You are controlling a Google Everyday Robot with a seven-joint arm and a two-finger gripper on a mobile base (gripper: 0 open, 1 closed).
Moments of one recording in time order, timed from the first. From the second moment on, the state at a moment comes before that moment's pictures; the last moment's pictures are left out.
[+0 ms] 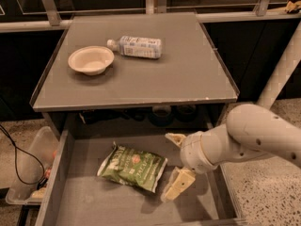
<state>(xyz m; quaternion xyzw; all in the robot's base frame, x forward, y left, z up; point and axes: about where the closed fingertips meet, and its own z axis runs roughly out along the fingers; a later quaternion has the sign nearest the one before) 0.415 -0.058 0.706 -0.60 0.71 0.23 0.29</state>
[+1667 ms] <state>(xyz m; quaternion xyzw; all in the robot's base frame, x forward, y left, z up) 0.463 0.015 0.613 -0.57 0.73 0.19 0.32</state>
